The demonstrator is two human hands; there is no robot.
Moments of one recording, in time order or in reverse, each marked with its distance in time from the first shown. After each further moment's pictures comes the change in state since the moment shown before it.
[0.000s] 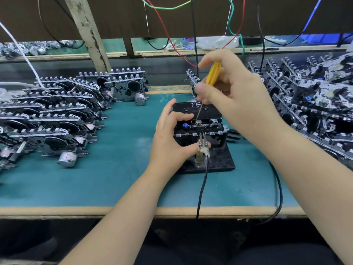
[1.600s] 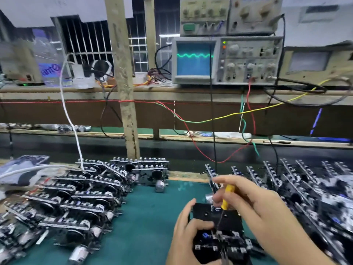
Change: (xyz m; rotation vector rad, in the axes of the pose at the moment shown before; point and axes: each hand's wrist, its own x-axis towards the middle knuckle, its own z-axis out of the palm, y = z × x) left_hand 0.018 -0.008 -0.015 -0.095 -0.251 0.040; right_hand 0.016 -0.016 -0.012 0.050 -0.134 0.084
